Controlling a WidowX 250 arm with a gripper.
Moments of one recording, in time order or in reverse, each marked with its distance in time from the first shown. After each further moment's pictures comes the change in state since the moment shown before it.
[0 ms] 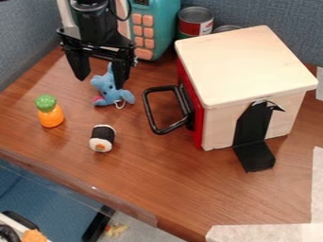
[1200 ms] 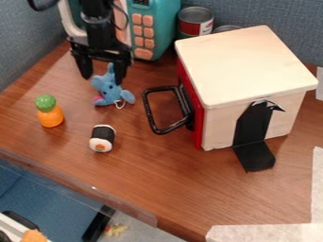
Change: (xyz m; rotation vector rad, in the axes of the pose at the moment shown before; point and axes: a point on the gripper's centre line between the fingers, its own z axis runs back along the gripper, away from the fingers) arm 0.061 0.033 -0.080 0.028 0.058 0.070
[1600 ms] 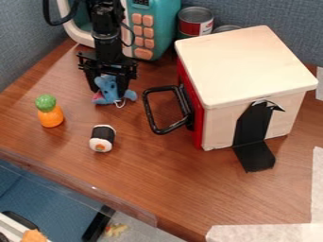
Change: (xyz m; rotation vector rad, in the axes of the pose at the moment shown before) arm 0.004 -0.003 -0.019 0.002 0.036 0.010
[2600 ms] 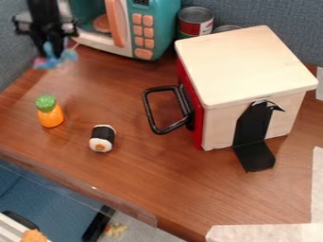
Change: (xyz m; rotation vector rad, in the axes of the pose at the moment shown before) arm 0.004 0.119 0.039 0.017 -0.077 0.240
